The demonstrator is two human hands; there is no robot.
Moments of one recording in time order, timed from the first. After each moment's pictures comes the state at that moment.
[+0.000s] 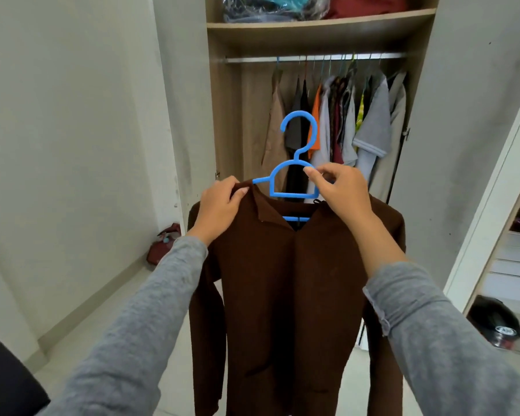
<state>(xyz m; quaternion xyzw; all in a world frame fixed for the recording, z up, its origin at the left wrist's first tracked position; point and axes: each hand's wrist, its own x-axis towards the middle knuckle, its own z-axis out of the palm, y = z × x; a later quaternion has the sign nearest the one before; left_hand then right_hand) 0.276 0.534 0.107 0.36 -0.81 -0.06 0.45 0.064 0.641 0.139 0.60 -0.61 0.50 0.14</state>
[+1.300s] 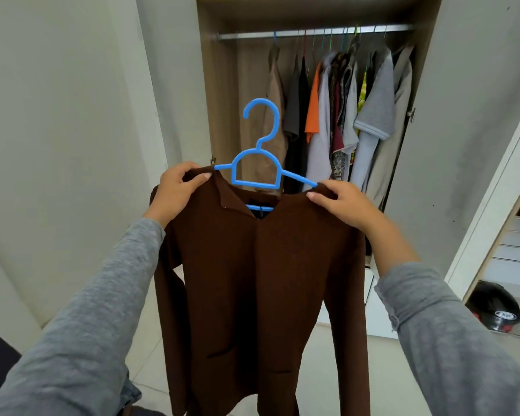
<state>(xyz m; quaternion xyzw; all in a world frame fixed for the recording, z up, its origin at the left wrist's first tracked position) 0.312 0.500 0.108 0.36 -0.74 -0.26 0.51 0.019 0.635 0.105 0.66 -0.65 0.36 -0.08</state>
